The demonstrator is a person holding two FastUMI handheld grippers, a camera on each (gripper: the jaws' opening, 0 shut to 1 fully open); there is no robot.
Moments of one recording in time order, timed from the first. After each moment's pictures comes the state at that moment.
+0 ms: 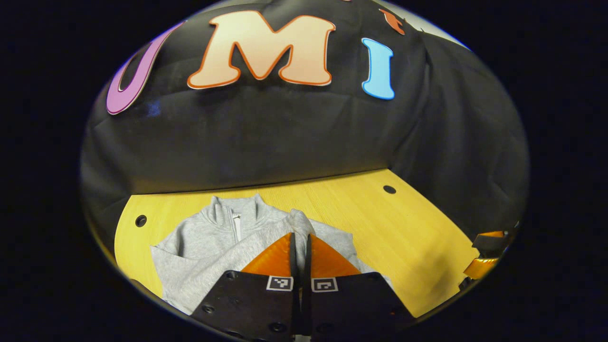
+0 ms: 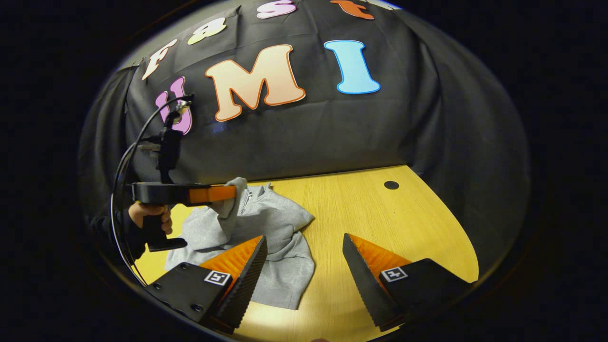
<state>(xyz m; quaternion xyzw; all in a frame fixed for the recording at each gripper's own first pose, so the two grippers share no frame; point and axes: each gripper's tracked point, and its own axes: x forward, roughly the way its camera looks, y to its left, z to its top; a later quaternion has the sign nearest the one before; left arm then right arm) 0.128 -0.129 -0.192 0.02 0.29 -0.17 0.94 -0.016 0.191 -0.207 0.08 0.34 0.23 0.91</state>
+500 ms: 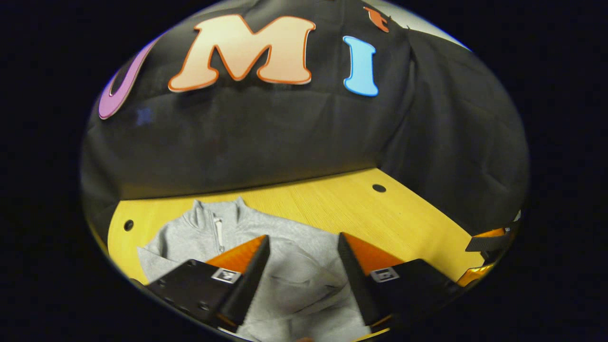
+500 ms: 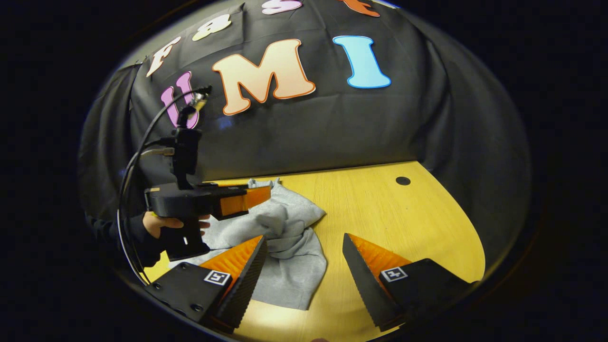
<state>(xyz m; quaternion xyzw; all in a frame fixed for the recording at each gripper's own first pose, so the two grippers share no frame) 0.129 -0.151 -0.179 0.03 0.23 -0.20 0.95 -0.025 0.216 -0.218 0.09 0.35 0.25 0.90</state>
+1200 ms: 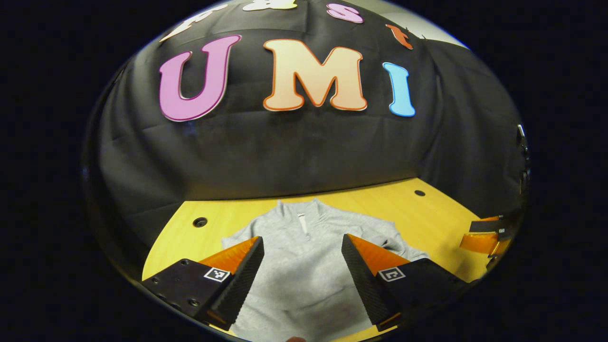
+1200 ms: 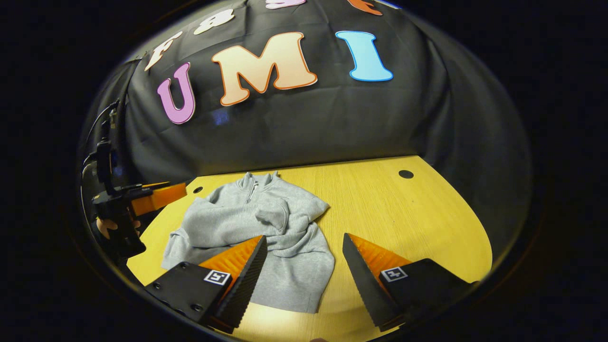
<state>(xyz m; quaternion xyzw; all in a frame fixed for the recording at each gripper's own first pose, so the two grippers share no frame) 0.052 0.021 -0.158 0.05 0.20 -0.07 0.98 -0.035 0.237 -0.246 0.07 0.36 0.24 0.90</state>
